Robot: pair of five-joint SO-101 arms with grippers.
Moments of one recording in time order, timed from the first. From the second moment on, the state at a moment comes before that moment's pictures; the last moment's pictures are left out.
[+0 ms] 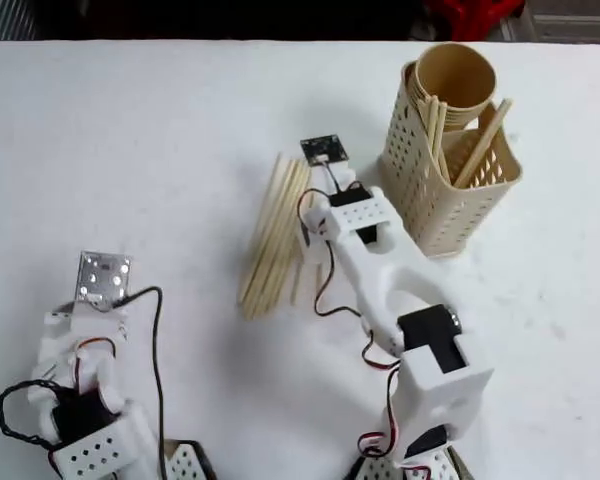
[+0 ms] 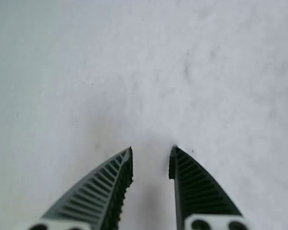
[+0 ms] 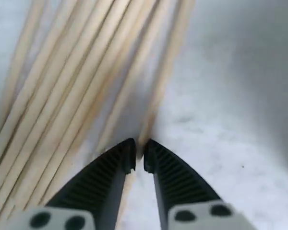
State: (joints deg) left arm -33.2 -103.9 97.1 60.4 -33.0; right arm -21.1 14.6 19.3 53.5 -0.2
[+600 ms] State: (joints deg) left arm -33.2 -103.9 97.1 60.4 -33.0; right arm -25.7 -48.4 36.5 60.0 6.4
